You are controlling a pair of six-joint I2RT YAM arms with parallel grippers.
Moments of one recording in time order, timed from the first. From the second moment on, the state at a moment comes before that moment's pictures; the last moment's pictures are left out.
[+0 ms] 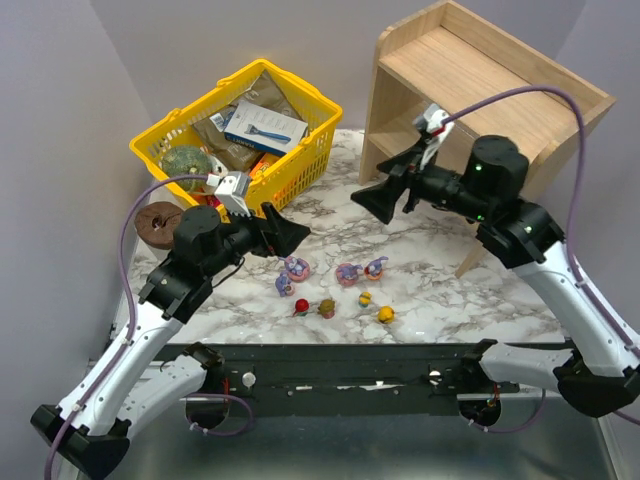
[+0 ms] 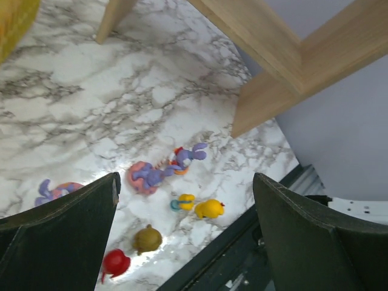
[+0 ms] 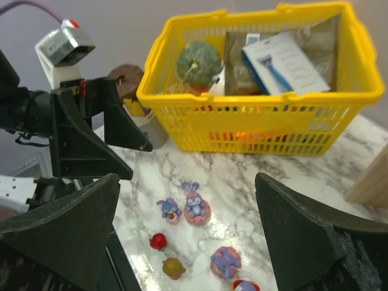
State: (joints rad) left arm -0.51 0.79 0.91 -0.31 0.23 -0.58; right arm 0.63 1.15 1.50 -0.42 -0.37 0.10
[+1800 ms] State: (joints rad) left arm -0.61 0.82 0.94 -0.30 0.18 -0.63; right arm 0.72 1.28 0.97 -0.60 -0.01 -0.32
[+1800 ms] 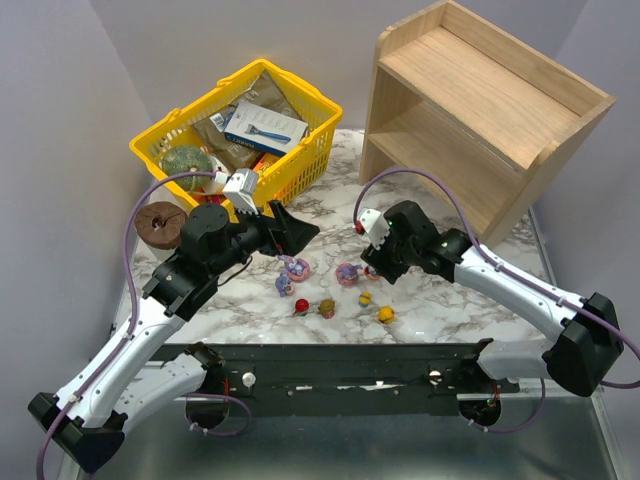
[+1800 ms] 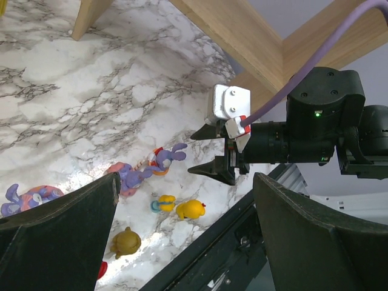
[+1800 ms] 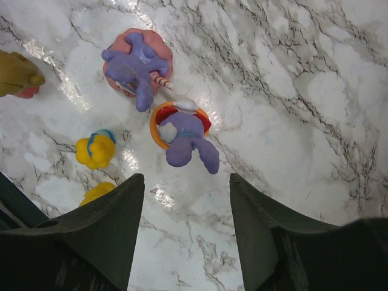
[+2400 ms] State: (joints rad) left arm -0.61 0.82 0.94 -0.32 0.15 -0.63; right arm 0.72 1.37 0.96 -0.50 -0.01 -0.37
